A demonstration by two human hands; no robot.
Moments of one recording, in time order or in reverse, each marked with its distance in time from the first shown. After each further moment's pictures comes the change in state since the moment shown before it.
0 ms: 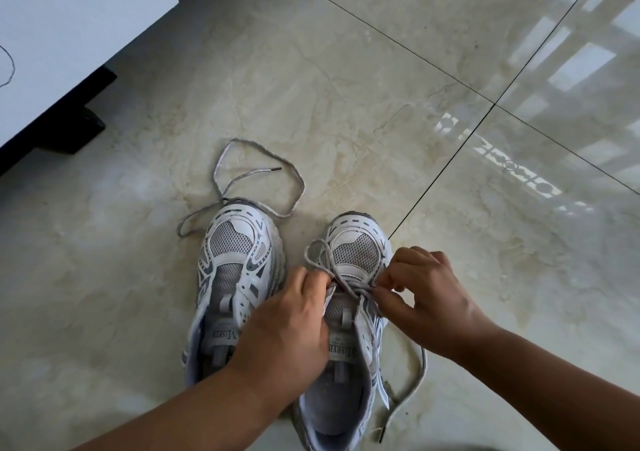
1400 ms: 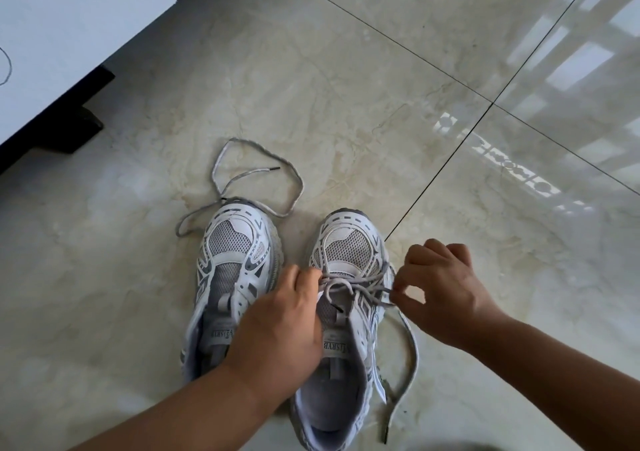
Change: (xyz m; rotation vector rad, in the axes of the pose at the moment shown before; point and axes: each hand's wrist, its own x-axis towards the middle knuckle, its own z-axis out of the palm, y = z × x) left_hand 0.000 -0.006 -0.002 0.033 -0.031 -0.022; right_hand -0.005 0.031 -0.003 -0.322 -0.039 -0.020
